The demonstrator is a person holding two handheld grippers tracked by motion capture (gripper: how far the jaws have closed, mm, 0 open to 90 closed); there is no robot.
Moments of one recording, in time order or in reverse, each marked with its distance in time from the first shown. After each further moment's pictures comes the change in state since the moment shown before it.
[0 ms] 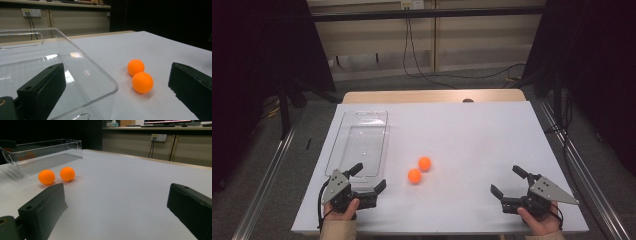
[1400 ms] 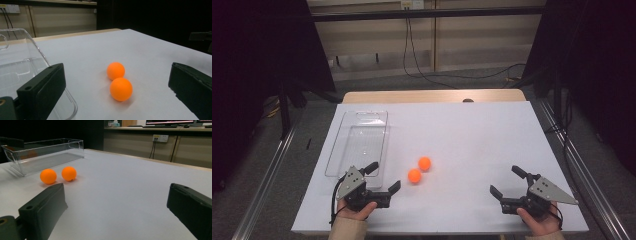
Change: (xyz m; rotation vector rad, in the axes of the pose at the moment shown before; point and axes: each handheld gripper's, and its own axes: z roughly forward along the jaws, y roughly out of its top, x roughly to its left) left arm -0.023 0.008 0.024 0.028 -0.097 -0.003; right arm 0.002 0.001 0.001 -0.002 0.010 -0.011
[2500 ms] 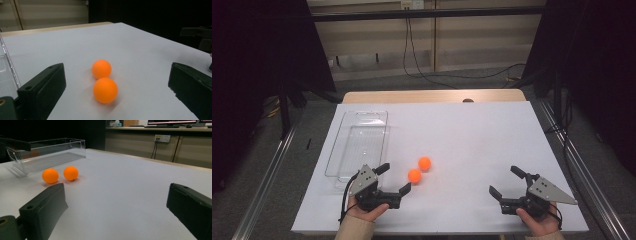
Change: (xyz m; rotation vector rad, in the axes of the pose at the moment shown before) left arm -0.015 0.003 0.018 0.061 -0.051 -0.010; right arm 0.001 0.000 0.001 0.003 0.013 -0.007
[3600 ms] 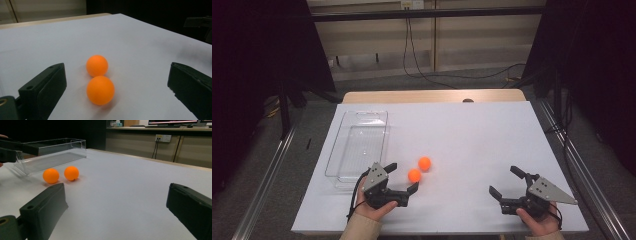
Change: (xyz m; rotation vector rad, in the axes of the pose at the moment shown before) left arm -0.006 0.000 0.021 0.071 -0.006 0.019; right arm 0.000 0.000 0.000 0.000 0.005 0.002
